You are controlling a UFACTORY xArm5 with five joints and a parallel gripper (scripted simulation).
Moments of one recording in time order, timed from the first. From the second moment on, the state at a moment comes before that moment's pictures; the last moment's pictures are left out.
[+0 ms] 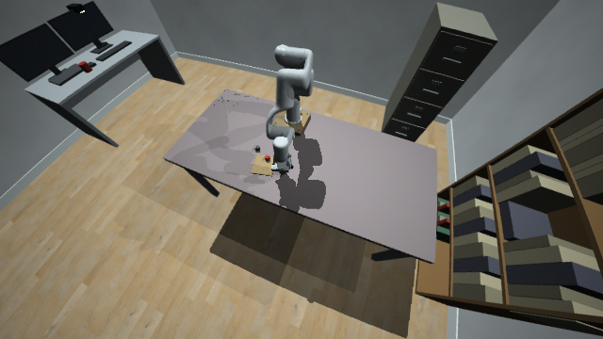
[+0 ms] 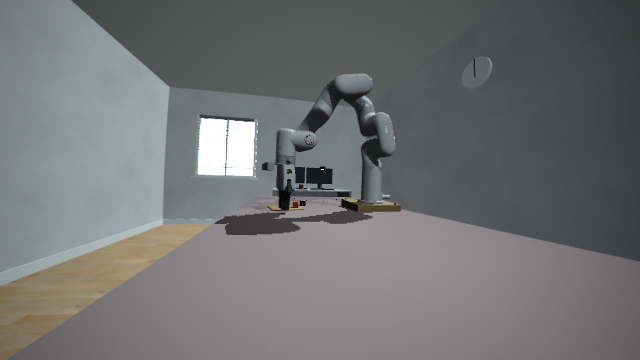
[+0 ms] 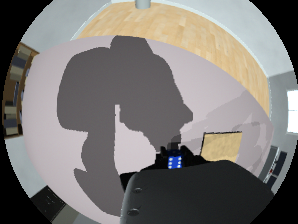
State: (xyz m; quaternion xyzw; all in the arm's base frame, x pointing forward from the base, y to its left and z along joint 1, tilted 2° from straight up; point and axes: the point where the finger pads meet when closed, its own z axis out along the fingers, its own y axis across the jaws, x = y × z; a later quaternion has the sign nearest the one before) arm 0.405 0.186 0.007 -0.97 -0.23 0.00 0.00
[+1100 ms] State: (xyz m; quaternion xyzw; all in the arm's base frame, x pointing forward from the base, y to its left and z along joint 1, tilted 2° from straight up) arm 0.417 0.116 0.090 -0.99 -0.14 0.00 0.00
